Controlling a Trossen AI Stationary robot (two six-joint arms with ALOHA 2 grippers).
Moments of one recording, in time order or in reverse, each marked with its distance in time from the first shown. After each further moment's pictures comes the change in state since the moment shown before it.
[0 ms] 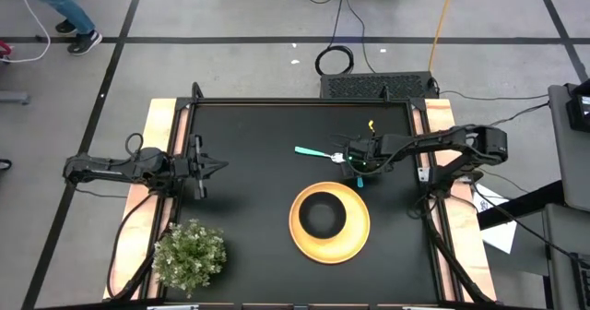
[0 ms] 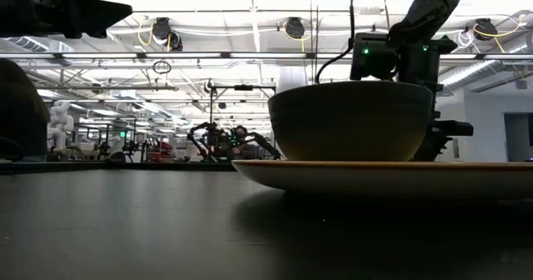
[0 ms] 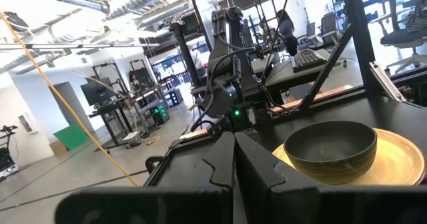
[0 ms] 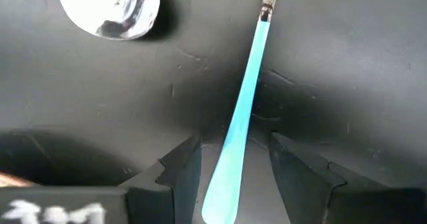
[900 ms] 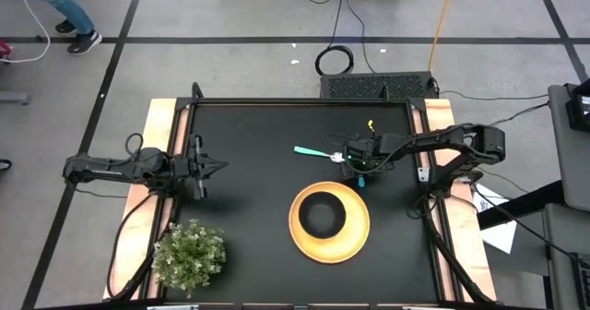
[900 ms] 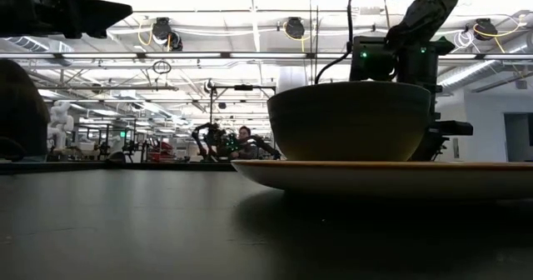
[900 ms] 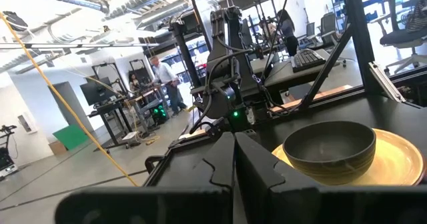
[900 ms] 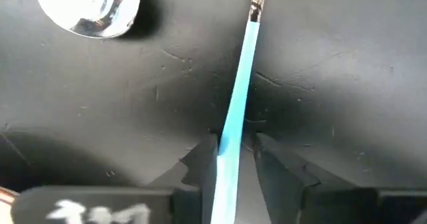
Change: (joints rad) left arm 0.000 0.000 0.000 -0.001 0.001 -0.002; right arm -0.016 0.032 0.001 0.007 0.014 -0.037
